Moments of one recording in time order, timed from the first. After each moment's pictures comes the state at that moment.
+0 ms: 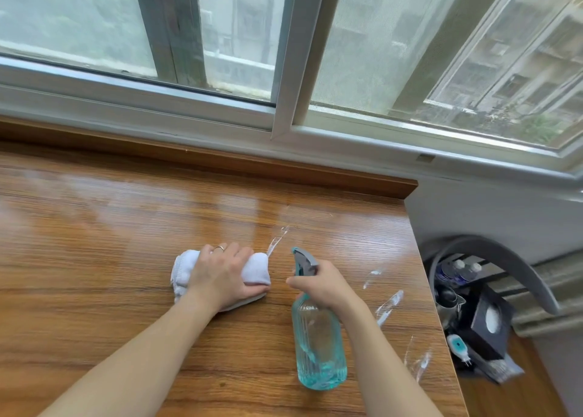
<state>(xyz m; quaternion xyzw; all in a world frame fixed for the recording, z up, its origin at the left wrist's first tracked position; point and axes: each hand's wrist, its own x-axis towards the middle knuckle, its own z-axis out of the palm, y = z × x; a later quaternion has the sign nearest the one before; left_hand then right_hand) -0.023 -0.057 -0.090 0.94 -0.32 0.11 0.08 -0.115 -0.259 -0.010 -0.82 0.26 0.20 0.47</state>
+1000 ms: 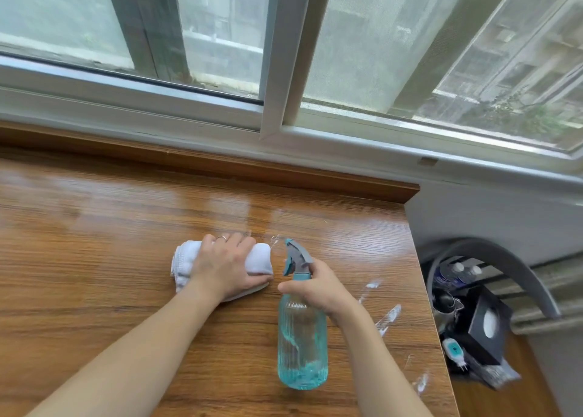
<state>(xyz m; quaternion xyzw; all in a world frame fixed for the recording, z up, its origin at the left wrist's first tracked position) 0.016 -0.101 -0.093 0.94 -0.33 0.10 0.07 -0.090 -0.282 0.001 -0.77 0.25 0.22 0.55</state>
